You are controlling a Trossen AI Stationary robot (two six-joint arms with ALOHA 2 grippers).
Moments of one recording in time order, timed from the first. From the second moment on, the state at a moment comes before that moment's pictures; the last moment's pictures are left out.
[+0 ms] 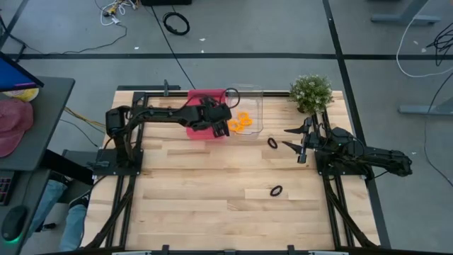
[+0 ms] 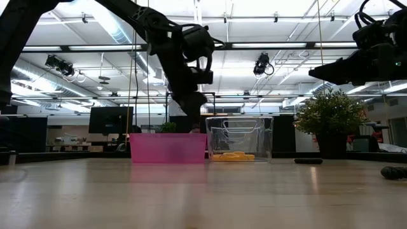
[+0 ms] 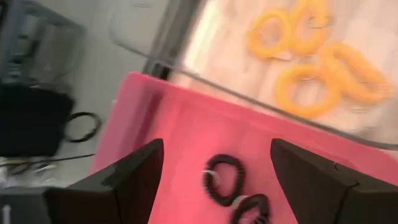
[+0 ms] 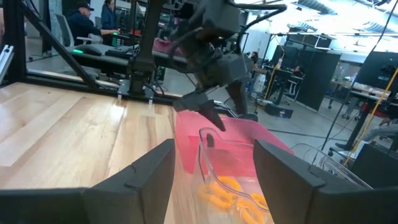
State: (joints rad) left arm 0.24 1.85 1.33 -0.46 -0.56 0.12; right arm -0.20 0.00 0.02 0.01 0.00 -0.24
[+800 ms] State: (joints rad) left arm 0.22 1.63 1.27 -0.39 -0.05 0.20; right arm -0.20 0.00 0.02 0.01 0.00 -0.24
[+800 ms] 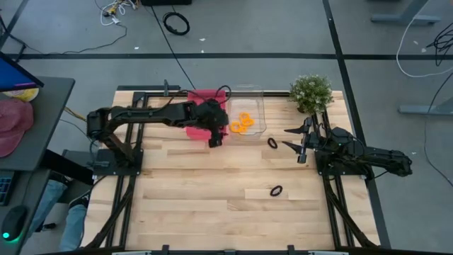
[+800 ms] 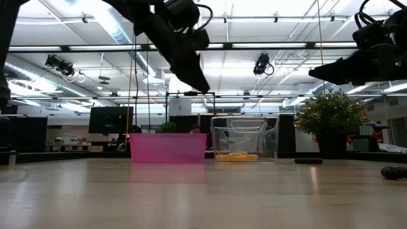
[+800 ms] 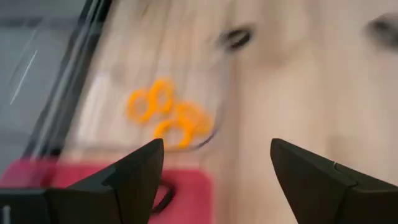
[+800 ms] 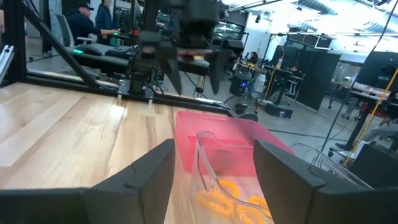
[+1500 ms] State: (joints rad) left arm 0.13 0.88 0.69 -0.01 0.05 0.17; right arm -0.20 0.00 0.02 0.01 0.00 -0.24
